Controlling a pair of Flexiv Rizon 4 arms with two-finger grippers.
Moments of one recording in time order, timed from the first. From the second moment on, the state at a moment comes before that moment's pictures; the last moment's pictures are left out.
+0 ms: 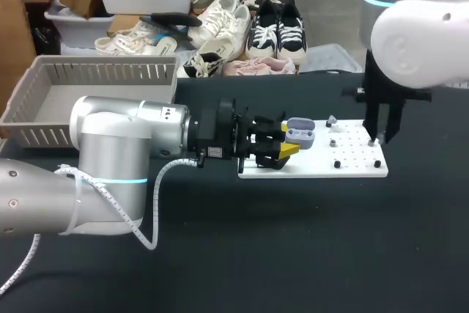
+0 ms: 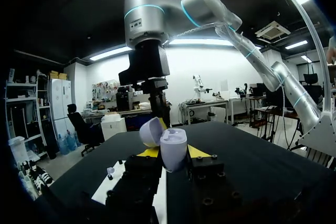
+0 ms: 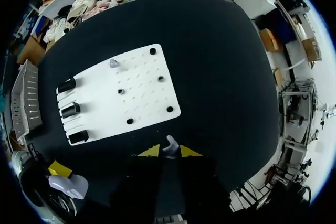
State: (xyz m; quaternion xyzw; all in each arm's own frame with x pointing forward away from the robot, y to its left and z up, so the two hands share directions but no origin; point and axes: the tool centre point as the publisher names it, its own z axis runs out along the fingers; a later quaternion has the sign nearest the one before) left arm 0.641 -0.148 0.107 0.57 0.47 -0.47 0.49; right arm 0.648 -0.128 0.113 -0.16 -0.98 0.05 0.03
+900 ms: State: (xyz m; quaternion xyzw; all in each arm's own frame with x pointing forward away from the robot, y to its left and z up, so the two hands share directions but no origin) left arm 0.641 -0.148 0.107 0.57 0.47 -0.47 0.49; right arm 0.652 -0.097 0.152 -0.13 -0.99 0.05 0.01
